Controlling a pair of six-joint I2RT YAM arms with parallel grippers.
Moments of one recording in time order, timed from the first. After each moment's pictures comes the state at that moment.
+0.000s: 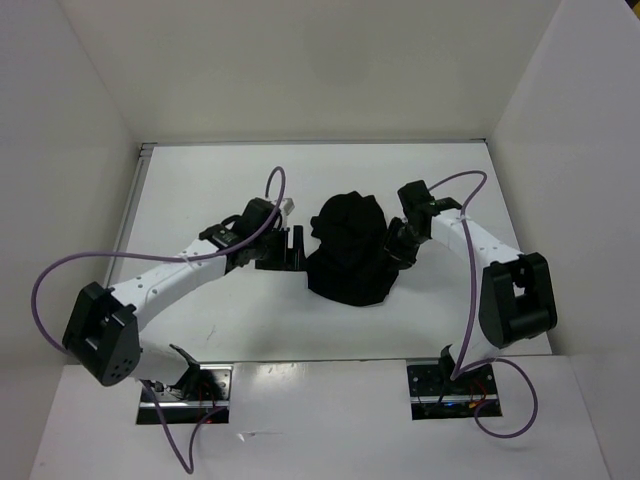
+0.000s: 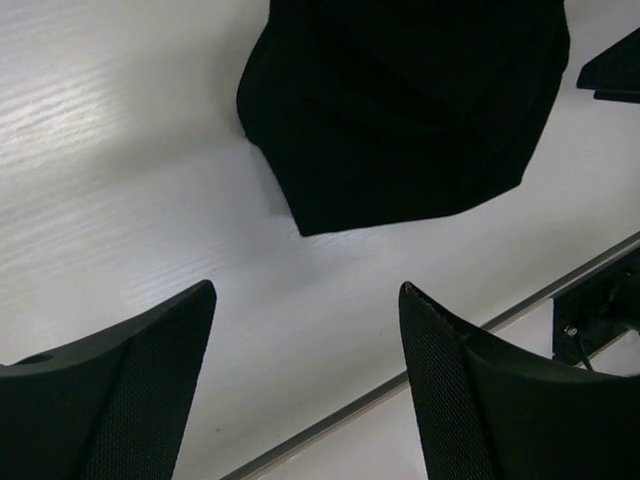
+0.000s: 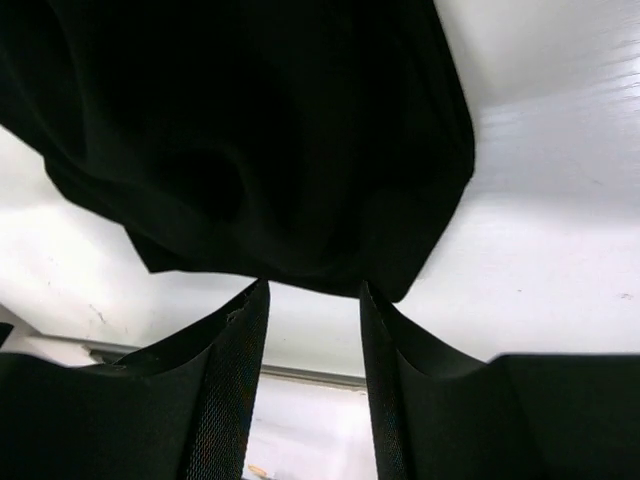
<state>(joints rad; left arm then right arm) -0.60 1.38 1.00 -0.50 0.13 -0.54 0.27 1.55 1.07 -0.80 -0.21 0.74</state>
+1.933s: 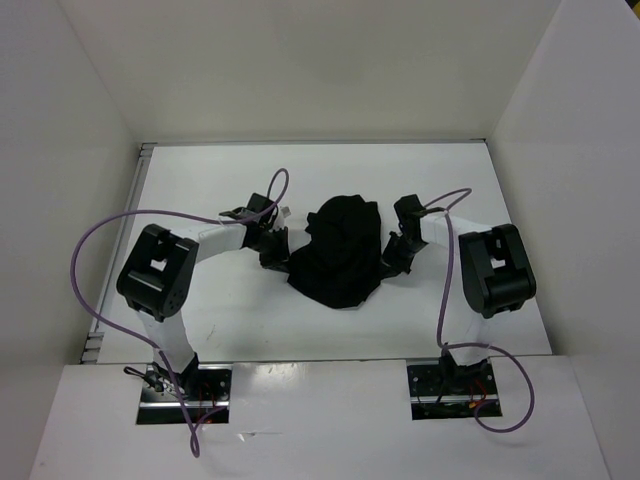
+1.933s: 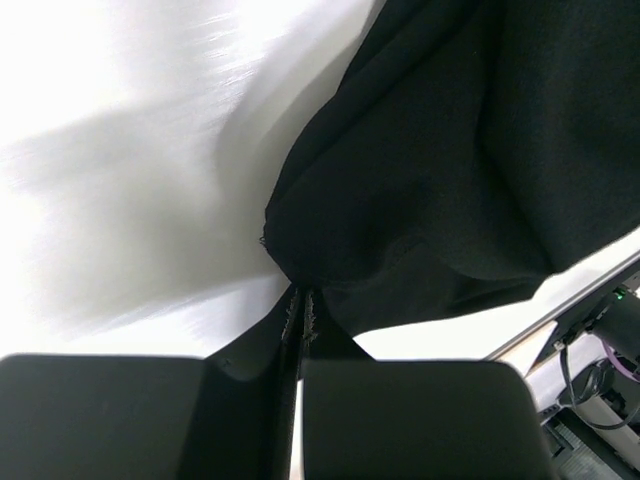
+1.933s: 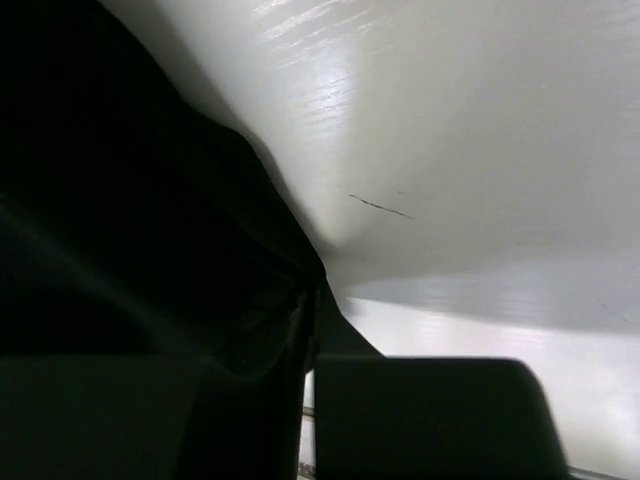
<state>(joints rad) -0.40 1.82 1.07 -0.39 0.43 -0.50 0.23 1.76 0.99 -0.63 -0.28 0.74</state>
